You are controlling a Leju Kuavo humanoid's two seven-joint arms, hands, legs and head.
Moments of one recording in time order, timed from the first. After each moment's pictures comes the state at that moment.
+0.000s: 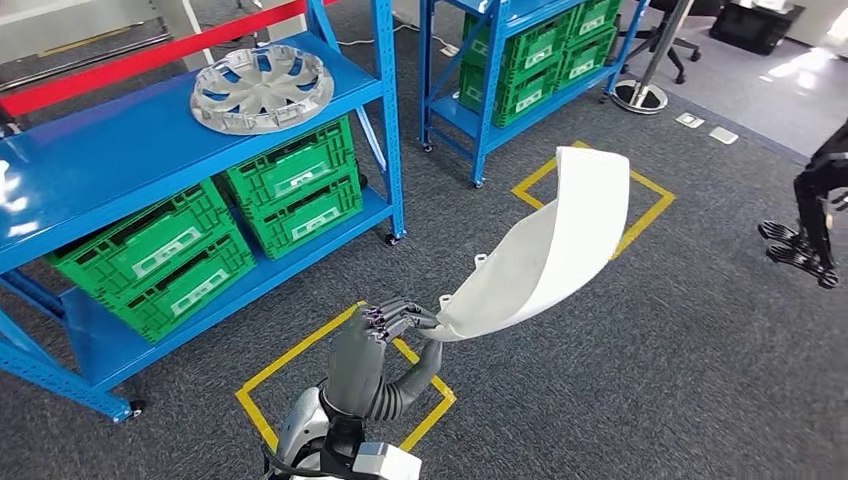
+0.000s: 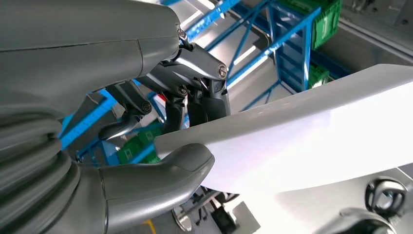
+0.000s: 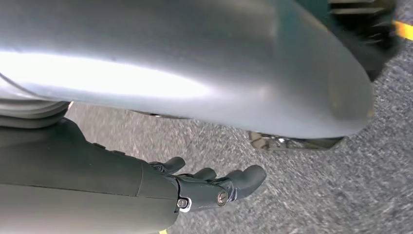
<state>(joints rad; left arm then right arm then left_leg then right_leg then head) -0.11 -0.17 -0.64 -1.44 -0.79 0.54 -0.58 -0.10 0.20 -1.17 -0.21 1.09 0.01 -0.11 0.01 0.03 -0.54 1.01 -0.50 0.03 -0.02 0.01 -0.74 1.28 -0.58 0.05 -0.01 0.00</state>
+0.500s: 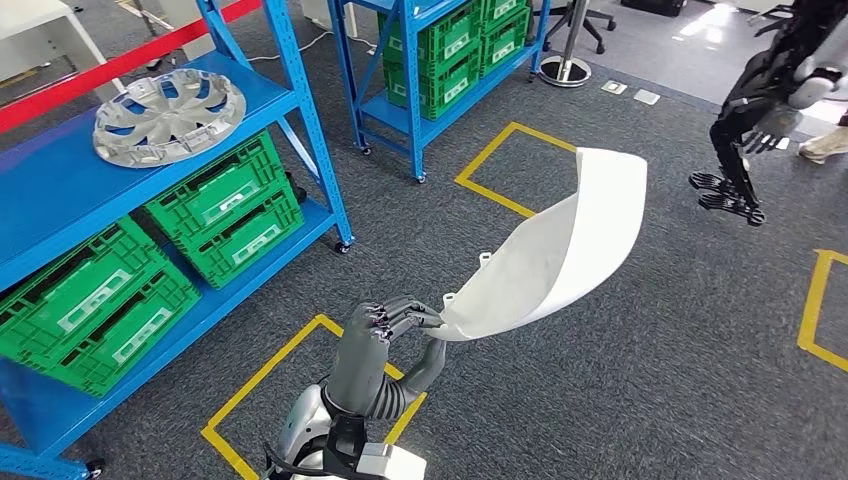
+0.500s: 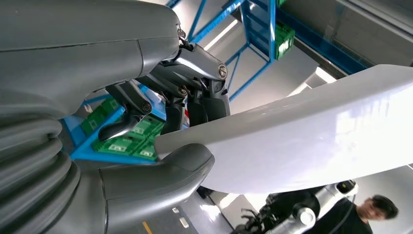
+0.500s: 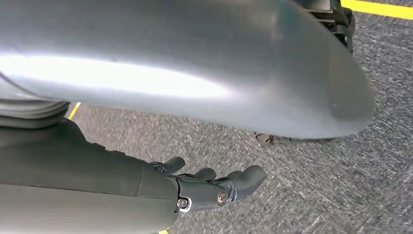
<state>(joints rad) -0.12 -0.18 -0.64 -1.44 -0.79 0.53 -0.58 -0.10 0.20 -1.17 -0.21 1.10 0.01 -0.11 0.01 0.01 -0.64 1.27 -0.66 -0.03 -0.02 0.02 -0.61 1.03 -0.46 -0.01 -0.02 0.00</state>
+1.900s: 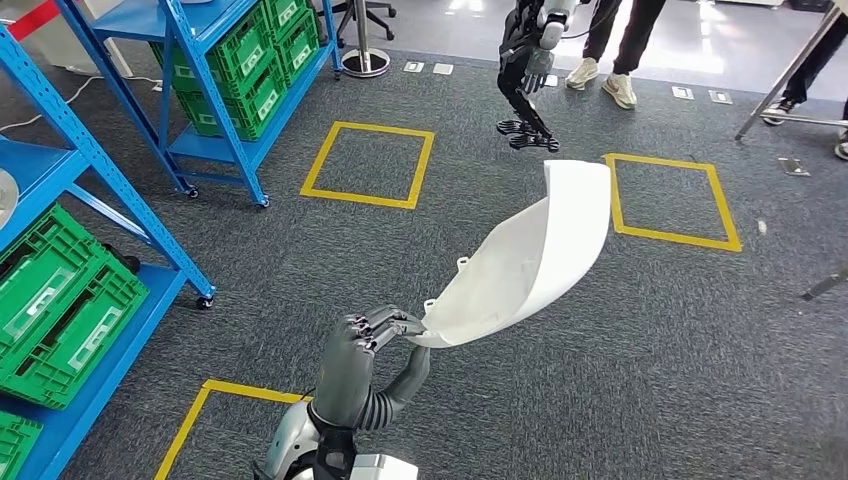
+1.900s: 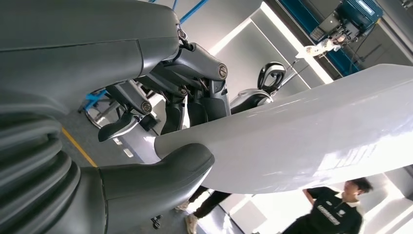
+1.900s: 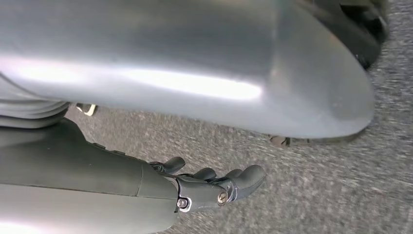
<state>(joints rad) -0.05 -0.16 -0.63 -1.49 -0.86 0.58 -0.53 -0.09 0.19 -1.15 -0.21 1.16 0.01 -0.10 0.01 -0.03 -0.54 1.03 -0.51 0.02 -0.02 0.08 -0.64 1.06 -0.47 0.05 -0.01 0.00</state>
